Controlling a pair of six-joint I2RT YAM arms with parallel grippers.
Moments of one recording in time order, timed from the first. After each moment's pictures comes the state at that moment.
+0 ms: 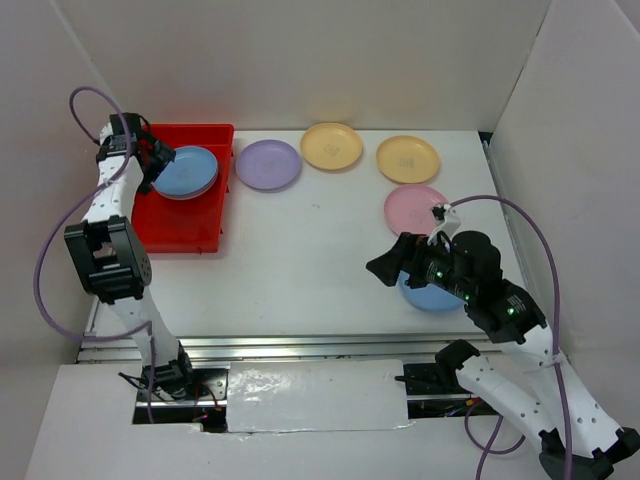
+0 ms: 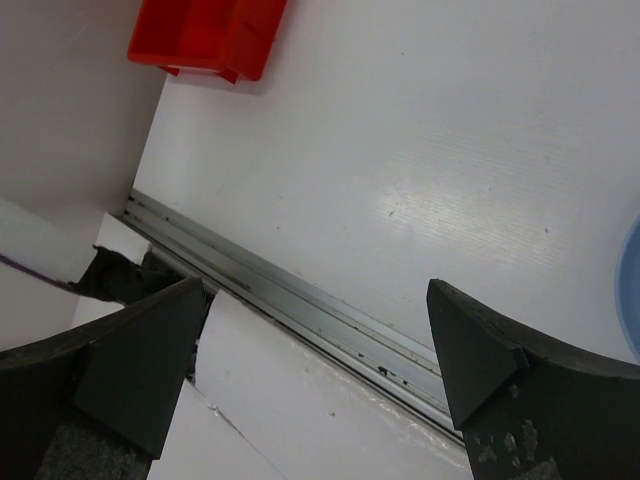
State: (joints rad) left arm 0.26 1.96 1.75 -0.62 -0.11 -0.79; right arm 0.50 0.63 0.86 -0.63 -0.21 0.60
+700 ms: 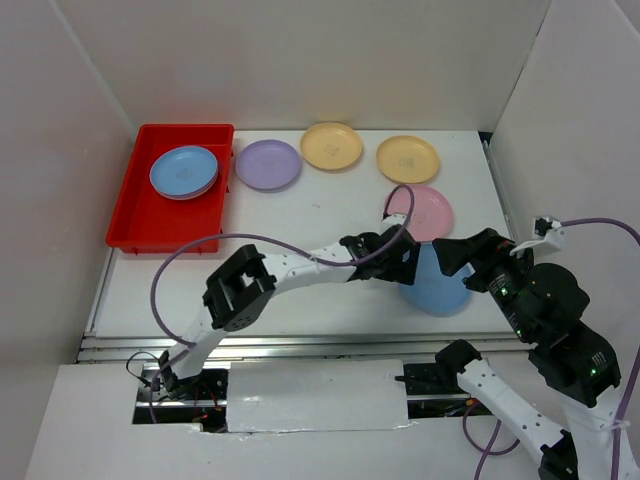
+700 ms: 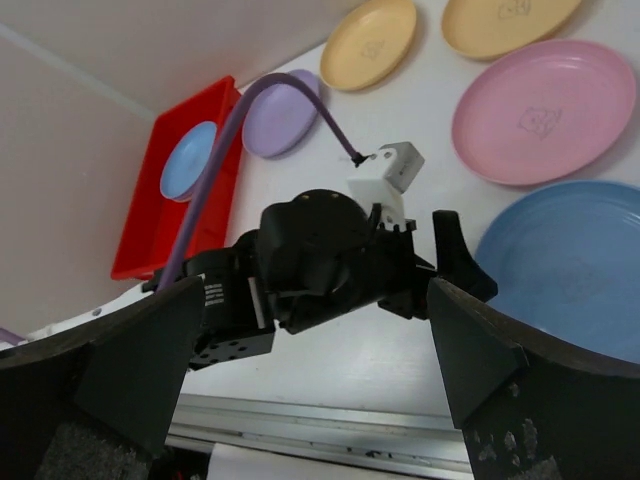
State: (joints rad) left arm -1.06 2.17 1.76 -0.40 -0.21 -0.72; right arm 0.51 0.47 1.18 -0.90 0.30 0.69
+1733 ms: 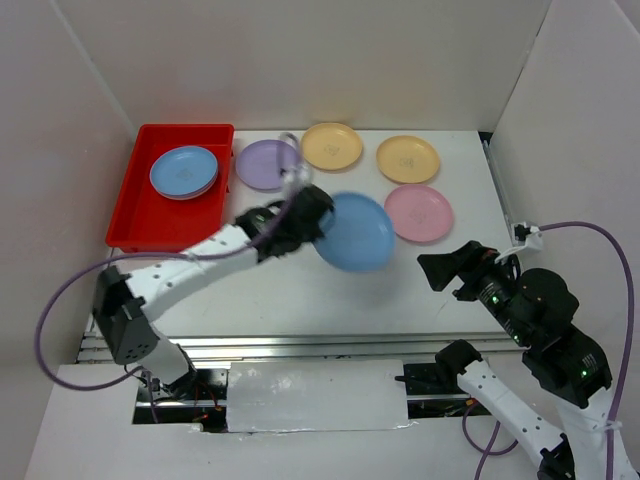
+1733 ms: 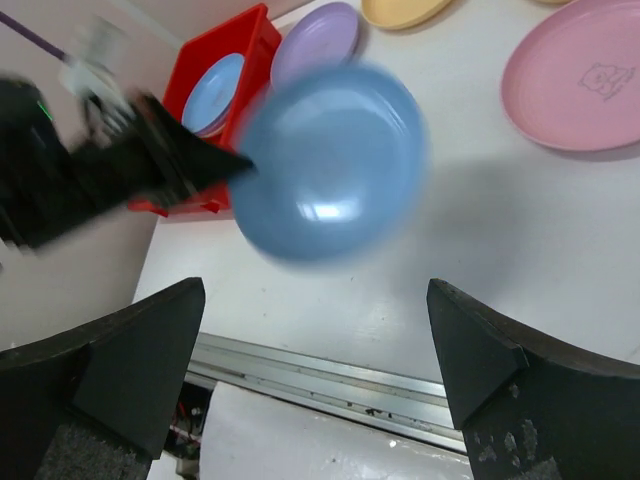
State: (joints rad) left arm -1.01 1.64 1.45 -0.68 -0.54 -0.81; right arm 0.51 0.42 1.11 -0.92 0.15 0.66
